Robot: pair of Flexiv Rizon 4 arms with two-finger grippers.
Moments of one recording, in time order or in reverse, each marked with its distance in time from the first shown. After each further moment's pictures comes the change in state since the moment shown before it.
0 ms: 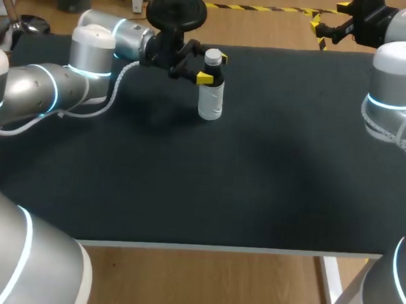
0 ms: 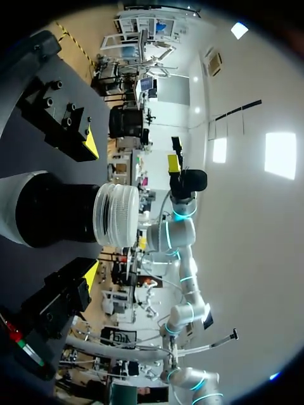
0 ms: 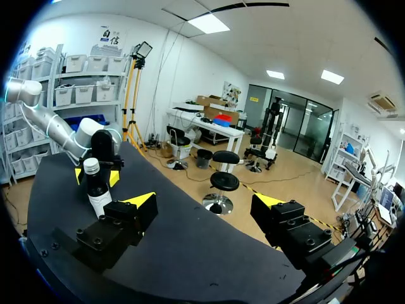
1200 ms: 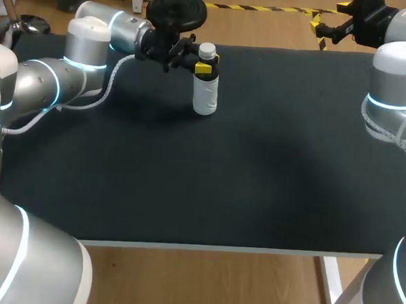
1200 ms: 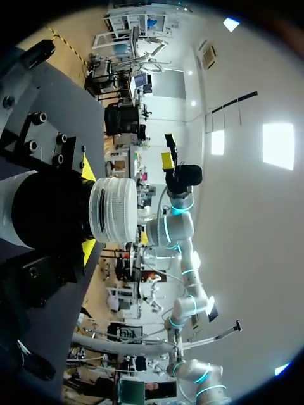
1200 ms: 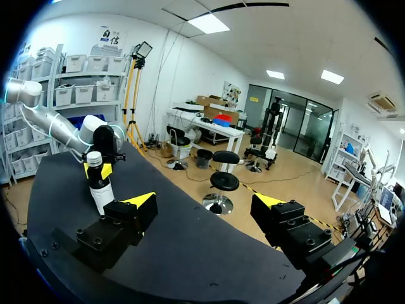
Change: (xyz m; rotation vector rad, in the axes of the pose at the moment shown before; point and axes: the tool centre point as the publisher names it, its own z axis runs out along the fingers) left arm -0.001 -0.009 -0.016 -0.009 0.034 0.046; right arm 0.000 0.000 0.000 0.000 0.000 0.000
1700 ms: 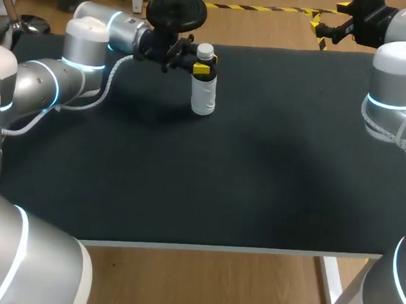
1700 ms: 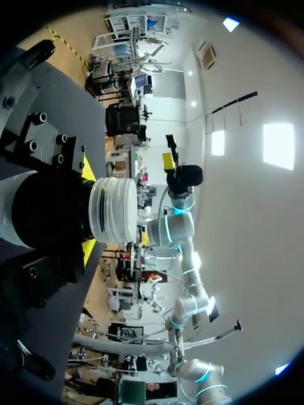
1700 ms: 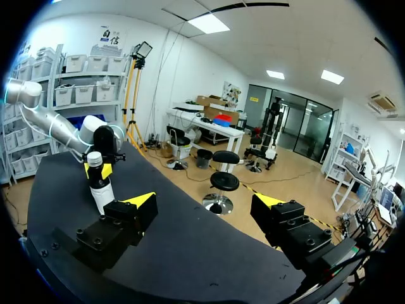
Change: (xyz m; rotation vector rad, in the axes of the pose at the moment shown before) left arm 0.001 0.003 -0.005 -0.001 -0.004 0.003; right arm 0.000 0.000 0.000 0.000 0.000 0.000
